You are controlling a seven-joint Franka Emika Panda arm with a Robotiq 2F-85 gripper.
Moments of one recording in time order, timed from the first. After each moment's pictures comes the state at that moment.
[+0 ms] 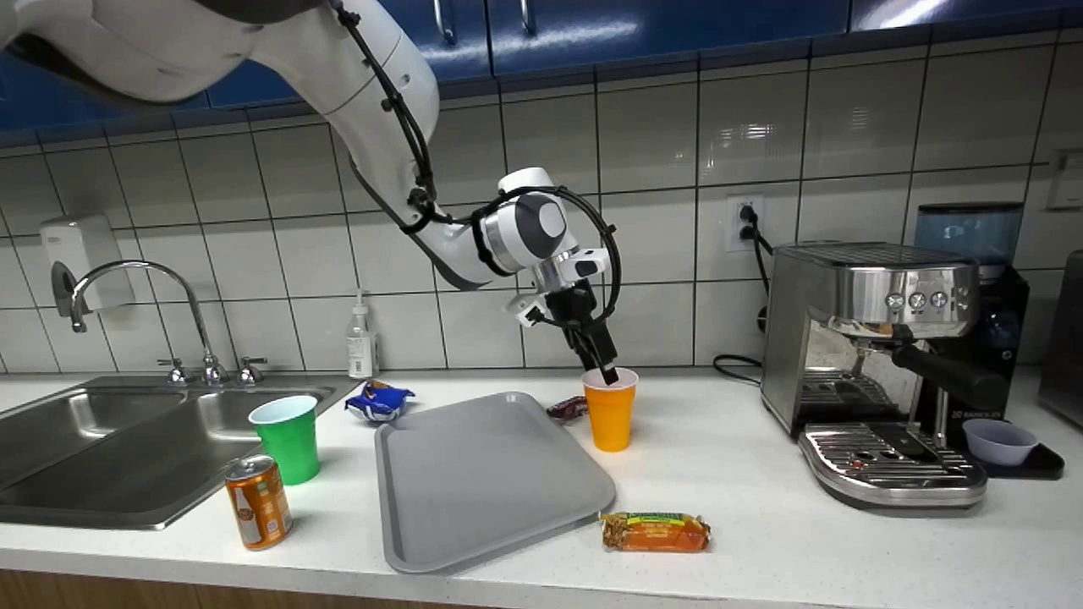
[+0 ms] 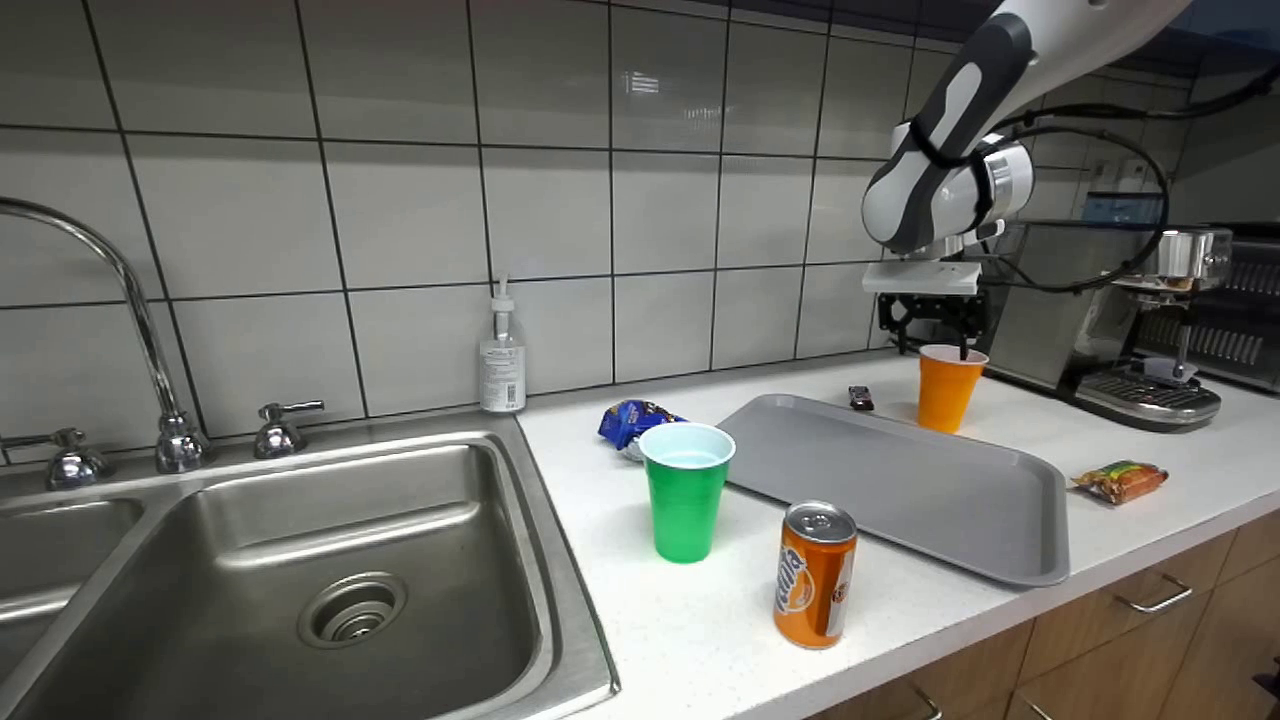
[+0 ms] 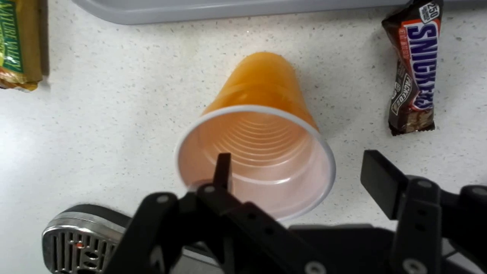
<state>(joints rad) -0.02 0.73 -0.34 -1.62 -0.13 2.46 0.79</state>
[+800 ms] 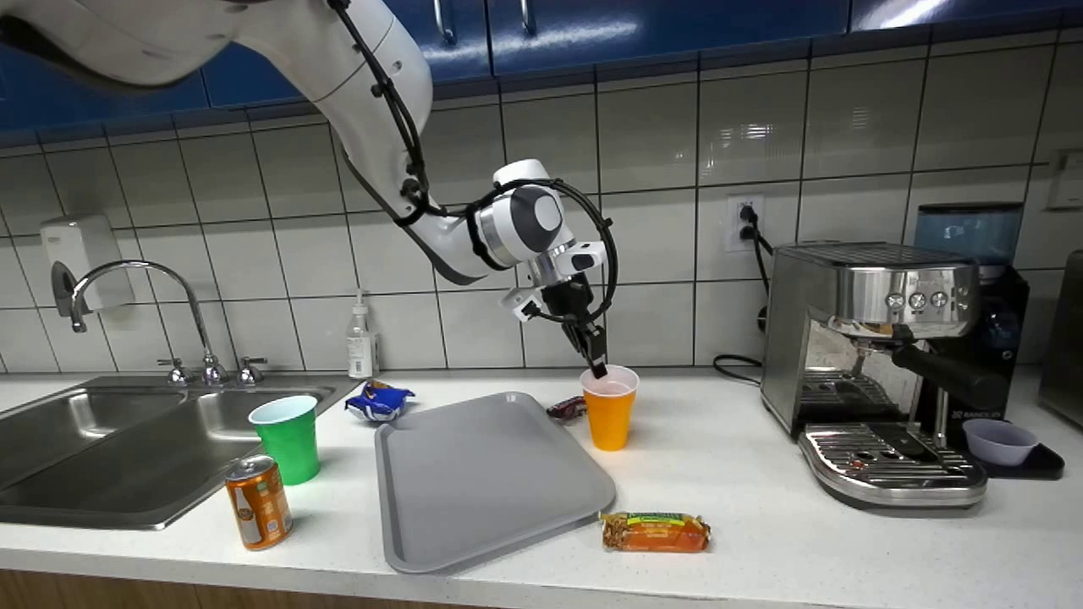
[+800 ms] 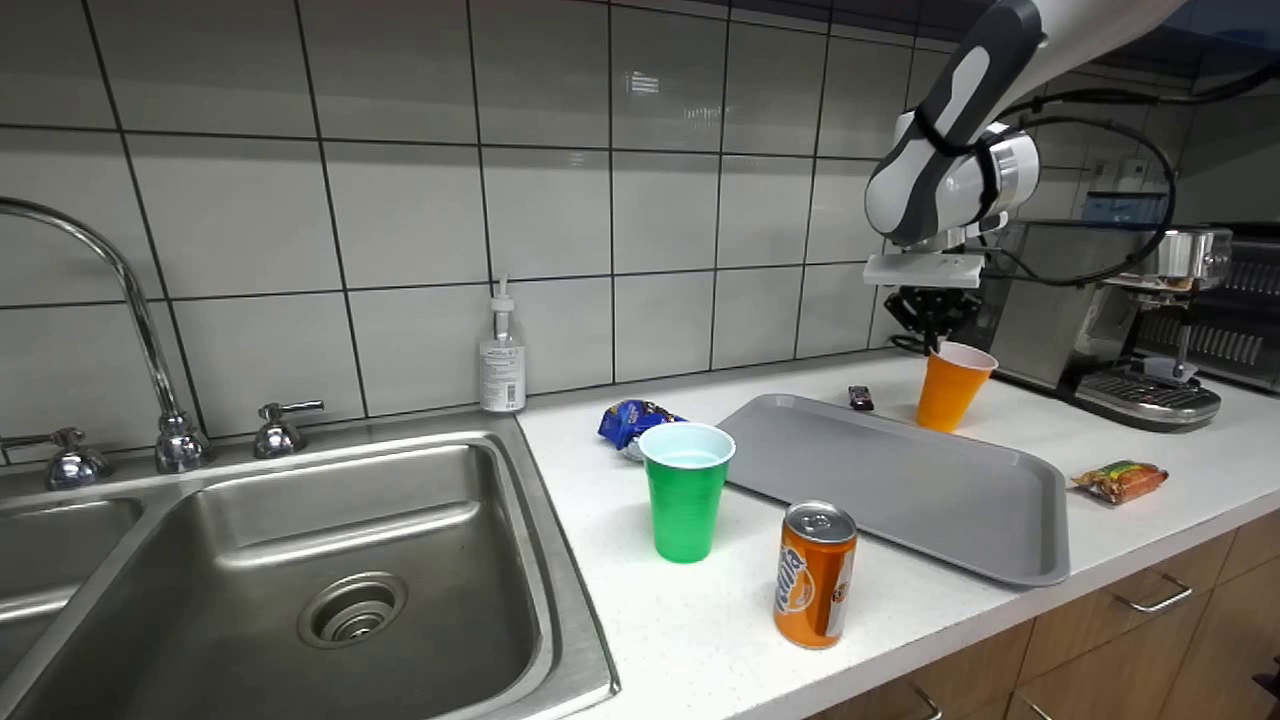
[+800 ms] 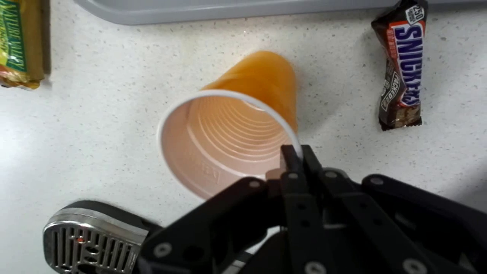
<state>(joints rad) -0.01 0.69 -0.34 -1.67 -0.13 2.48 0.79</state>
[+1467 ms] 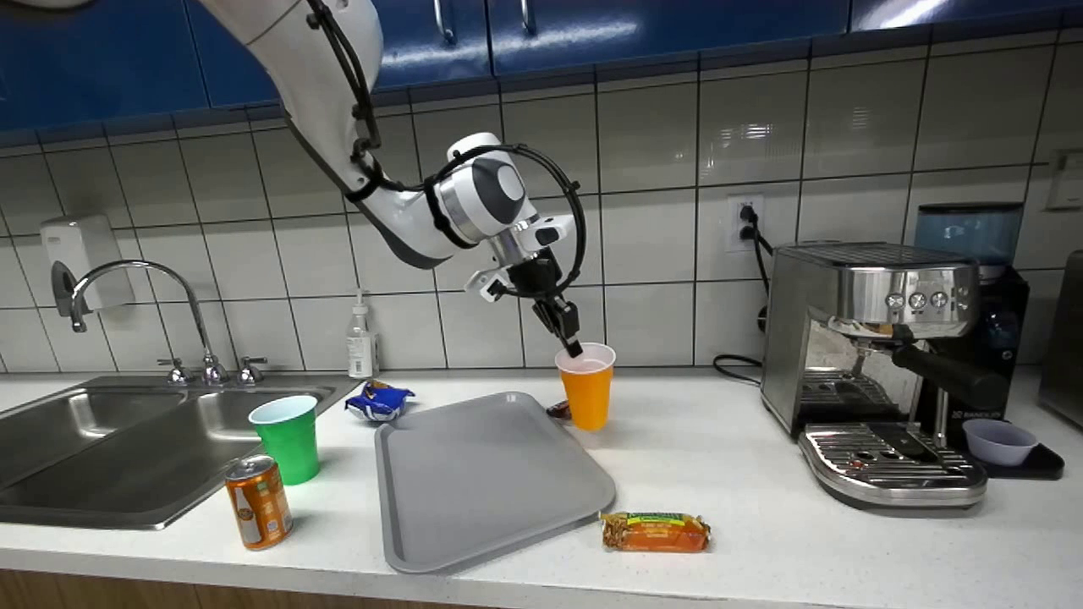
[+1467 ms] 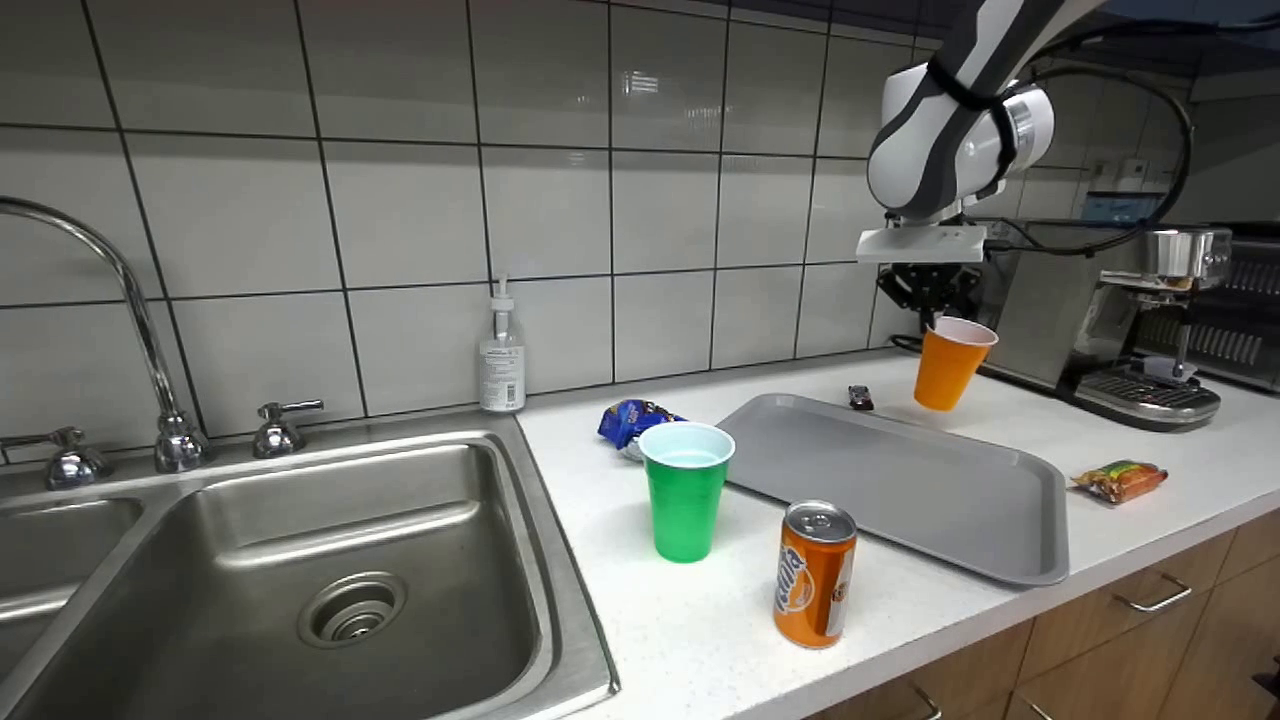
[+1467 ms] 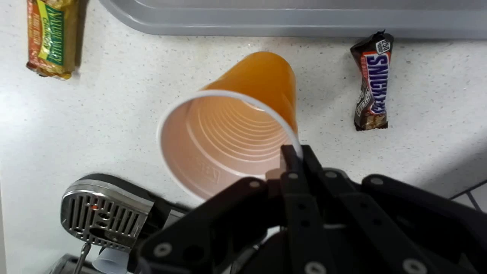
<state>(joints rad) 0.11 0.52 -0.40 -1.85 -0.27 2.53 0.87</state>
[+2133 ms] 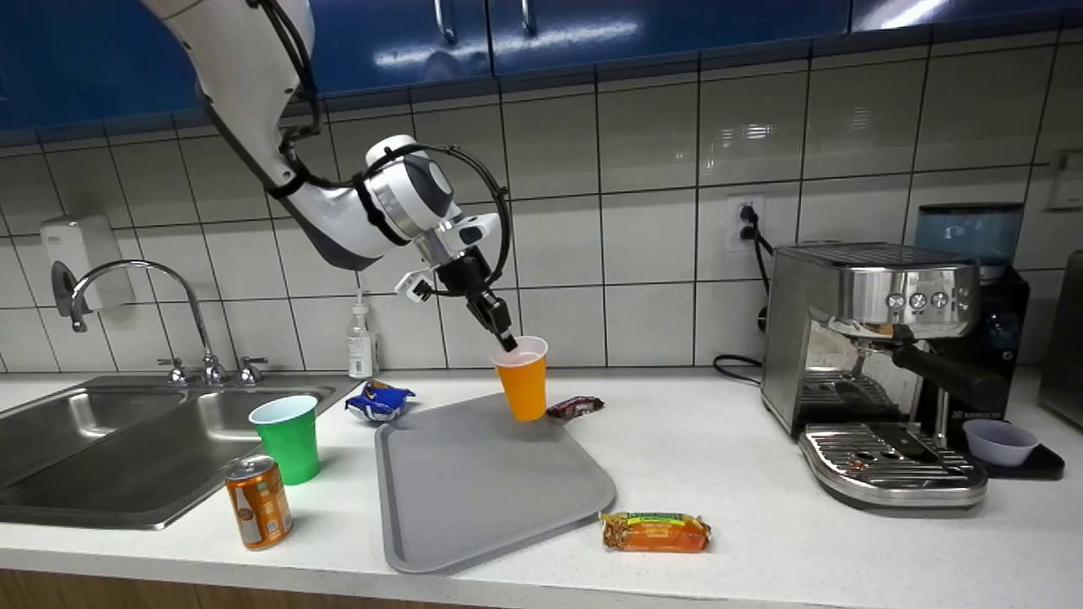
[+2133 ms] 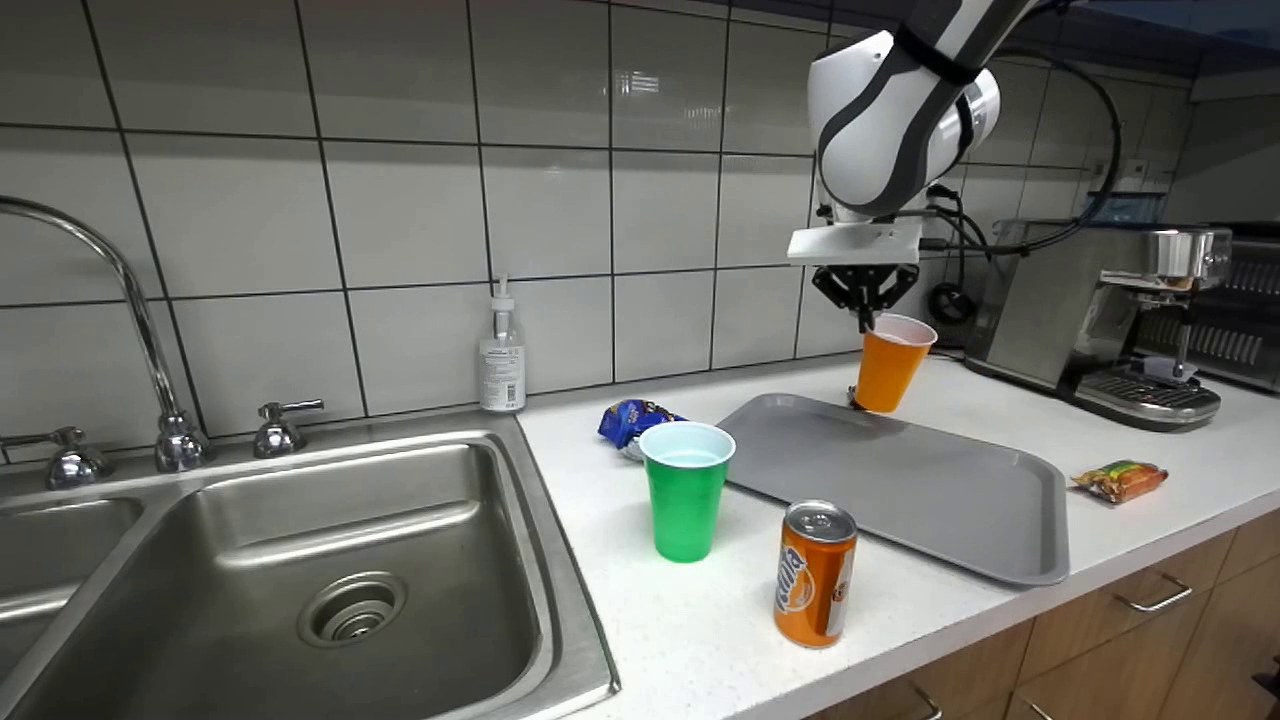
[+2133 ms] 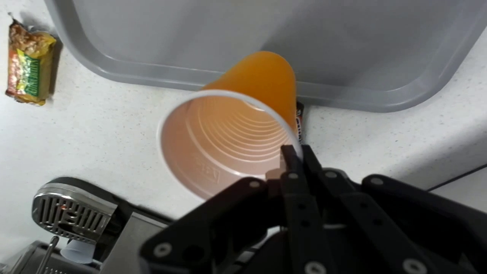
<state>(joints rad) 0.24 0.43 -0.34 -1.95 -0.44 2.53 1.07</state>
